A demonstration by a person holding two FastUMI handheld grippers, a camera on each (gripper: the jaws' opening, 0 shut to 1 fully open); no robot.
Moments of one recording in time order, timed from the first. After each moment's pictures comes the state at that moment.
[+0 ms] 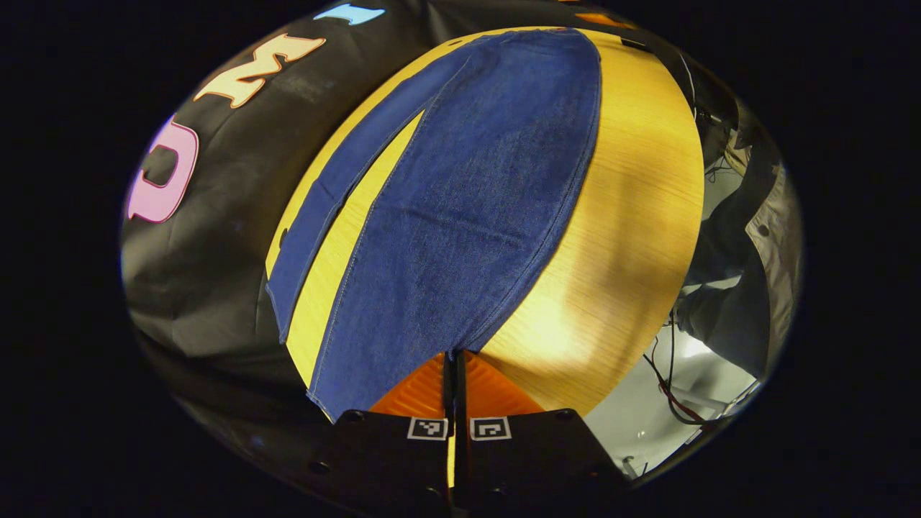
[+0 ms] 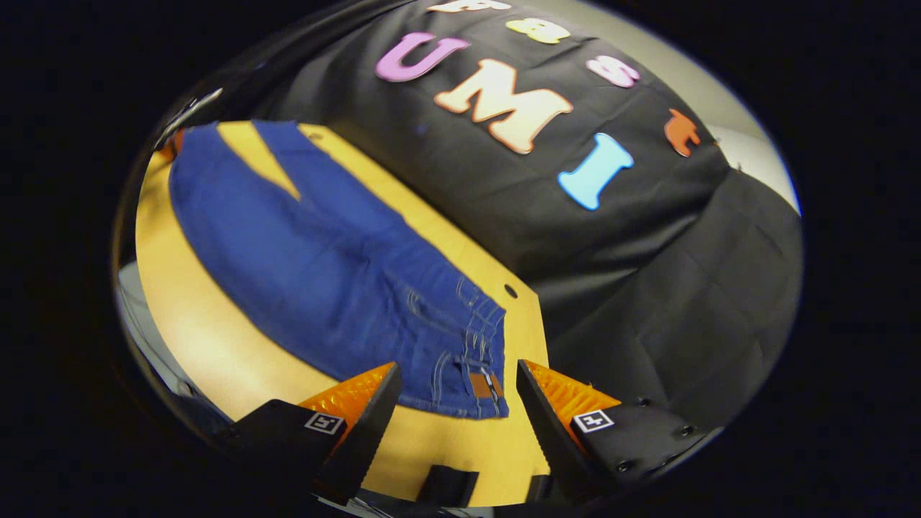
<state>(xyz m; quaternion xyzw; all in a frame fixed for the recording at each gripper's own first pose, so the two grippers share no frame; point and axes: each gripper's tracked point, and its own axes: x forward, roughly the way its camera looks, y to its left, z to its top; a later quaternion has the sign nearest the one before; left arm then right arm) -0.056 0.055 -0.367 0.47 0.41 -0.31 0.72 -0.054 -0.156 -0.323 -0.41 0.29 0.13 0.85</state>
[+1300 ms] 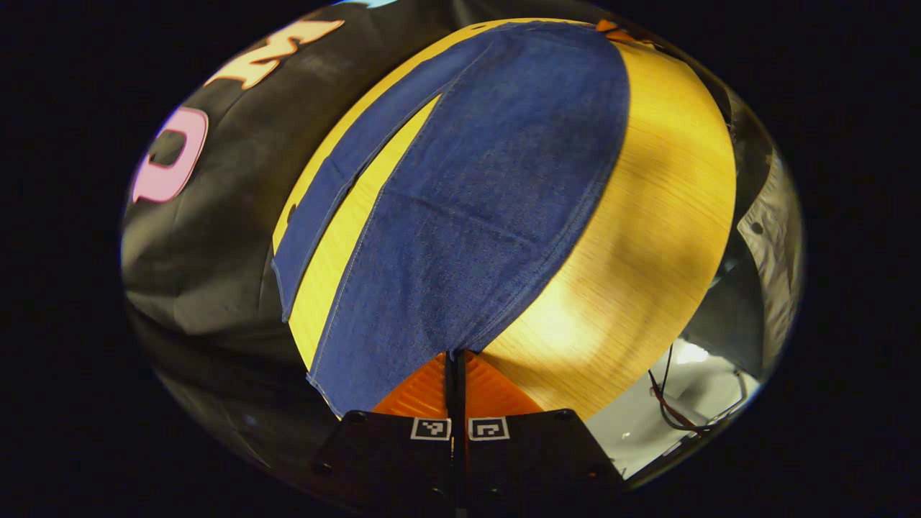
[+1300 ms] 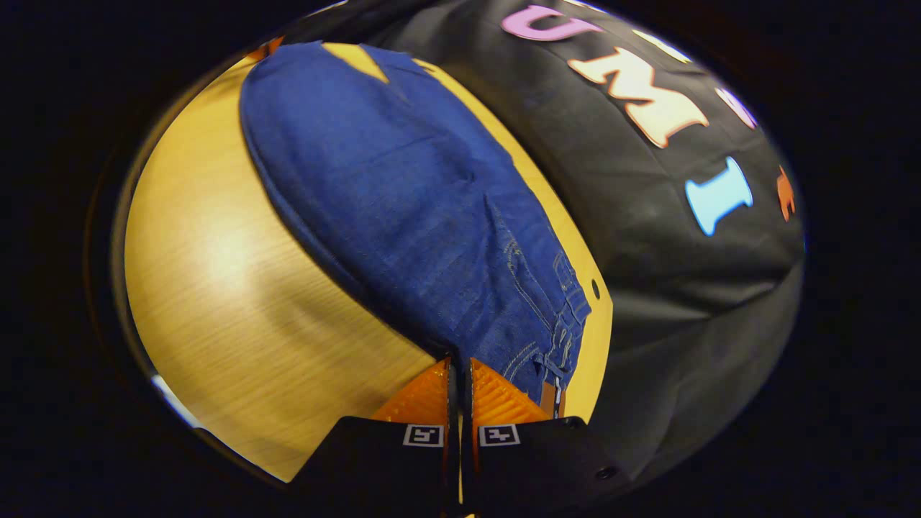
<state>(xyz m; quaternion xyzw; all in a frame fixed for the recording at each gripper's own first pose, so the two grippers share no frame) -0.049 0.058 -0.362 0.45 0.46 -0.24 0.73 -0.026 -0.141 -0.419 -0.45 0.36 0.23 0.78</state>
